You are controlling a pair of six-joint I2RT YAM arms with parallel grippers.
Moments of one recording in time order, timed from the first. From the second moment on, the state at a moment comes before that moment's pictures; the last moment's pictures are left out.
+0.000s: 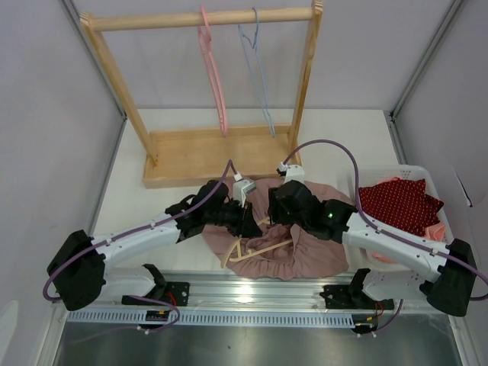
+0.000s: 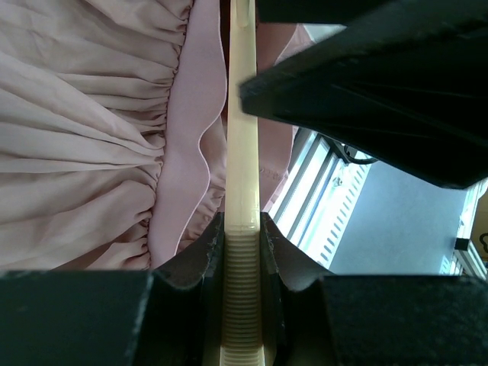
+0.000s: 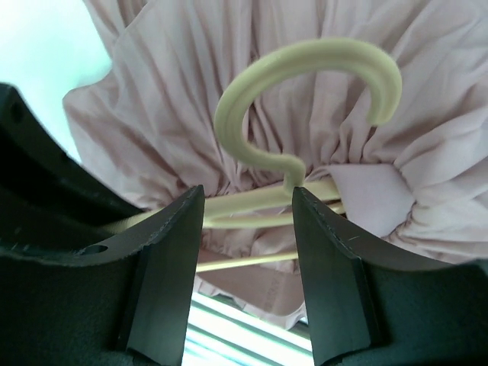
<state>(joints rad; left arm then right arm) -0.83 1.22 0.69 -0.06 0.48 -0.48 1.01 1.18 0.98 -0.55 0.37 0.62</state>
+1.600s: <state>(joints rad) -0.86 1.02 0.72 -0.31 0.19 -0.51 0.99 1.05 0.76 -0.35 0.52 0.52</state>
